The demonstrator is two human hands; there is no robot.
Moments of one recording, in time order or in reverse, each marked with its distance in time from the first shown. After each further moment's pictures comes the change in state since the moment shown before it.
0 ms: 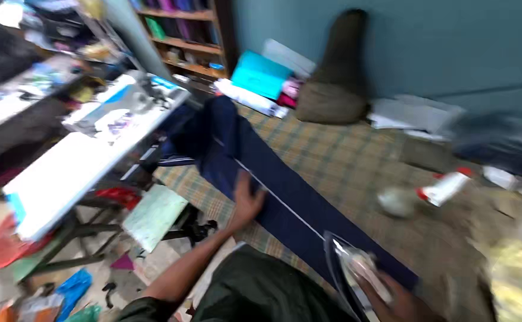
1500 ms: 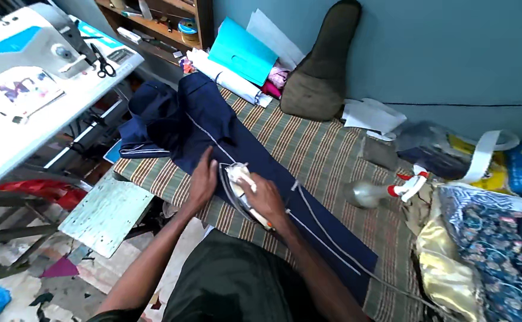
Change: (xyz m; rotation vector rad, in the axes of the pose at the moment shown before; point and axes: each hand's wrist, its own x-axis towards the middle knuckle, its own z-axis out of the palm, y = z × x) left_hand 0.069 -0.079 -0.088 0.006 -0.029 0.111; right_hand 0.162 -0.269 0.155 -0.144 -0.221 -0.222
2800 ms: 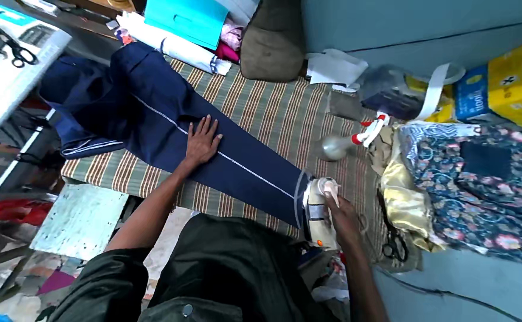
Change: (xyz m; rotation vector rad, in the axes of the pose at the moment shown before) left_hand 0.080 -0.011 0.107 0.462 -0.339 0.309; right_hand -0.192 0.200 -0.063 0.576 0.453 0.637
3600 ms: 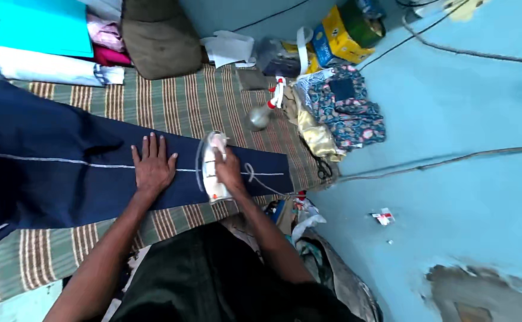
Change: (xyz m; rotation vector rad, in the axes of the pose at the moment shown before) left_hand -0.004 0.040 0.015 -0.025 -0.041 0.218; right_hand 0.000 -0.107 0.171 -0.011 0.179 0.055
